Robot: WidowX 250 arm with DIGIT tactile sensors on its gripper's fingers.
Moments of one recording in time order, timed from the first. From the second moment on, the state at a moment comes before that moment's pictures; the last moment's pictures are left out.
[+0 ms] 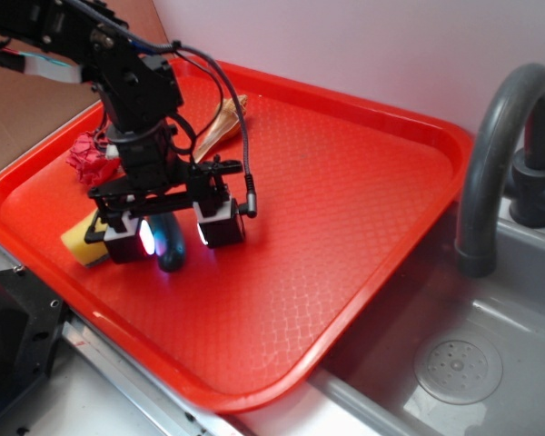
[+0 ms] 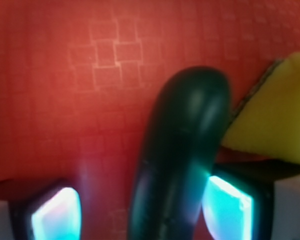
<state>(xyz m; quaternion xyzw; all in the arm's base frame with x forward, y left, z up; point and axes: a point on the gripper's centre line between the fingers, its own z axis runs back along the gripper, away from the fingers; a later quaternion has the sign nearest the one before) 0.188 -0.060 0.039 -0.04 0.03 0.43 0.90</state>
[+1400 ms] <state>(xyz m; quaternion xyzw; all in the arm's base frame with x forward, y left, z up) 0.181 -0.042 0.196 -0.11 -0.07 0.05 0.99</state>
